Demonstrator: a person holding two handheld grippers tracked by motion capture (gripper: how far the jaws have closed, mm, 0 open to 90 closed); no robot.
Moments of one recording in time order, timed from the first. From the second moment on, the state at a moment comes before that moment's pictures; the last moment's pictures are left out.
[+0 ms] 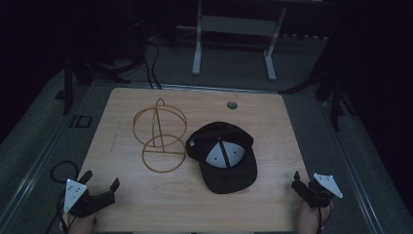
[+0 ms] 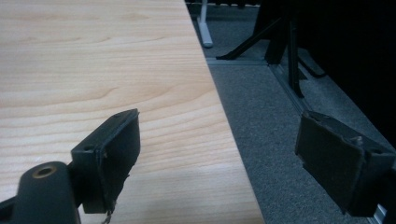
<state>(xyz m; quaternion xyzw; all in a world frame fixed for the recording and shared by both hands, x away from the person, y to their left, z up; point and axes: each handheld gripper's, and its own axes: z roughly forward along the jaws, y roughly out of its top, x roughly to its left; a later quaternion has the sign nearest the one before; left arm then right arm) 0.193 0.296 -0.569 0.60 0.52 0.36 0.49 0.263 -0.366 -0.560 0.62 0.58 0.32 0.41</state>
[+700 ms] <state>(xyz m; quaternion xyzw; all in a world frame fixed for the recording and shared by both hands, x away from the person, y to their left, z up) 0.191 0.285 -0.565 0.62 0.50 0.35 0.49 0.270 -0.355 -0.545 0.60 0.62 0.34 0.36</state>
